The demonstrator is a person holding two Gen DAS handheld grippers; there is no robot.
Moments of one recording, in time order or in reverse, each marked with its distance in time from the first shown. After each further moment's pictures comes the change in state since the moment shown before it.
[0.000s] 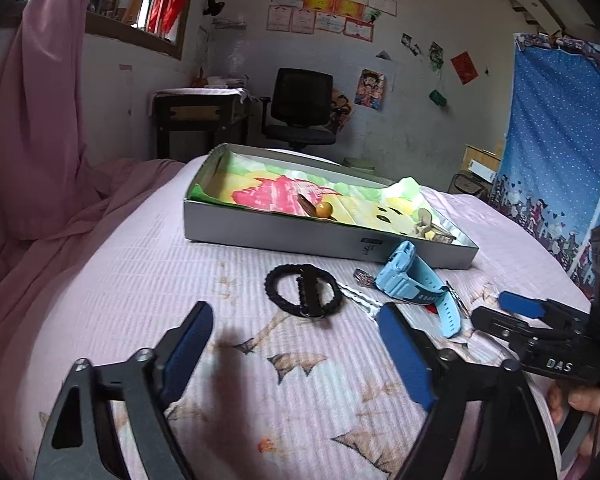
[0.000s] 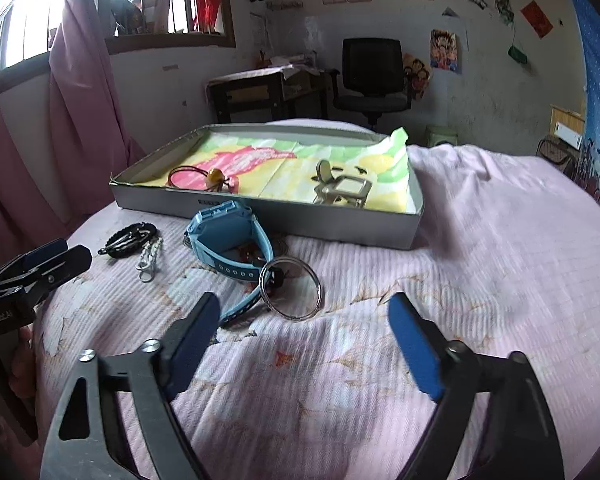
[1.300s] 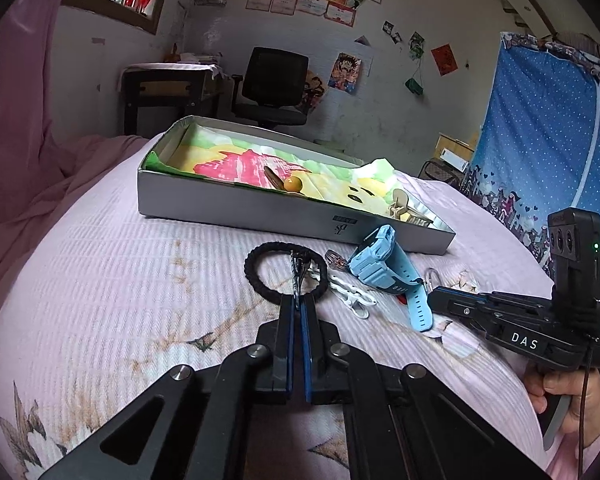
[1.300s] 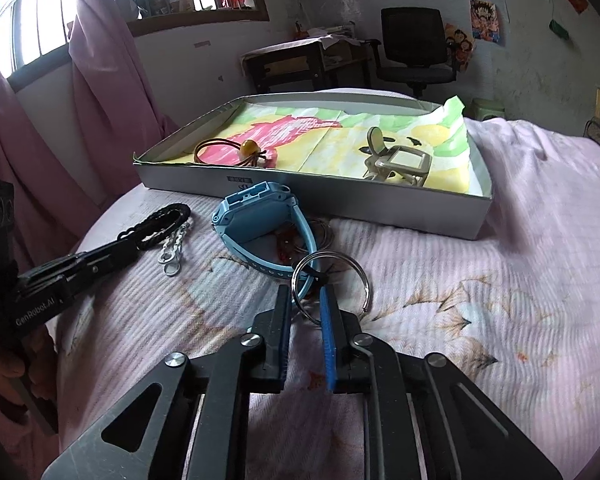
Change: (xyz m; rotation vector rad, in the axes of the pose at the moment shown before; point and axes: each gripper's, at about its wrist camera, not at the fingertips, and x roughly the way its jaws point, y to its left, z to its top) left arm 0.021 -0.001 -0.003 -0.021 0.068 -0.129; right arm 0.030 0.005 0.005 -0.013 0.096 0.189
